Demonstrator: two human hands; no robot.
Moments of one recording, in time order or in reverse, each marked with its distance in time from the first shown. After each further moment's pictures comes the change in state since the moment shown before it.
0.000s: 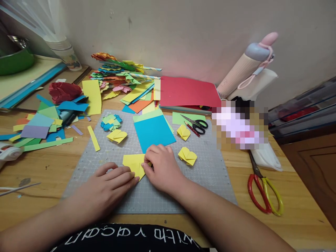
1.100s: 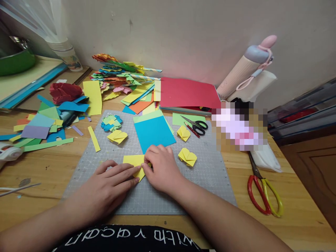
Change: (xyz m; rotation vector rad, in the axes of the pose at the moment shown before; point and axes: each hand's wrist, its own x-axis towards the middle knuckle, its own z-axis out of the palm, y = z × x) left_hand 0.000 0.000 0.000 -0.099 0.069 -0.115; right_hand 0.001 -0.002 -0.001 -0.009 -0.016 0.014
